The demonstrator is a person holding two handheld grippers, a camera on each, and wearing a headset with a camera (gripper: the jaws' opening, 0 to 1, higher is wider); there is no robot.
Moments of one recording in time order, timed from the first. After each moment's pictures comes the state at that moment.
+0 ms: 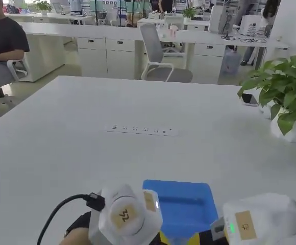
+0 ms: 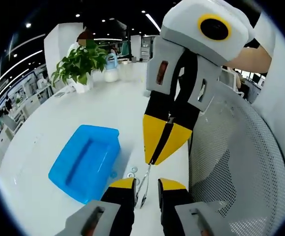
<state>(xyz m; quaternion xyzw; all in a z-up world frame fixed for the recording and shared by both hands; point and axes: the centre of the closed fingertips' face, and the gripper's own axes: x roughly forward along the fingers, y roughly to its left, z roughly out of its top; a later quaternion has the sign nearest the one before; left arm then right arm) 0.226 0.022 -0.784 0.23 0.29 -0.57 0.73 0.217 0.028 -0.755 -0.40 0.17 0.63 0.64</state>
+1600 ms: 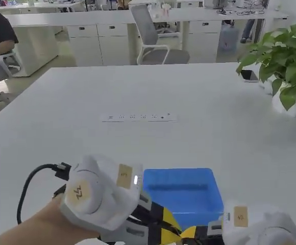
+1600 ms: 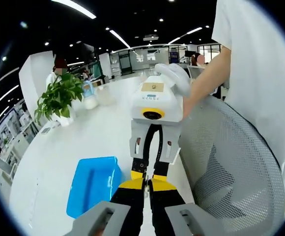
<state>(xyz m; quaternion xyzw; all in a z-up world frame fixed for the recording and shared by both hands) 0.228 0.011 -0.744 0.28 0.19 -0.66 0.67 0.241 0.034 -0.810 -0.22 0.22 0.57 0.76</state>
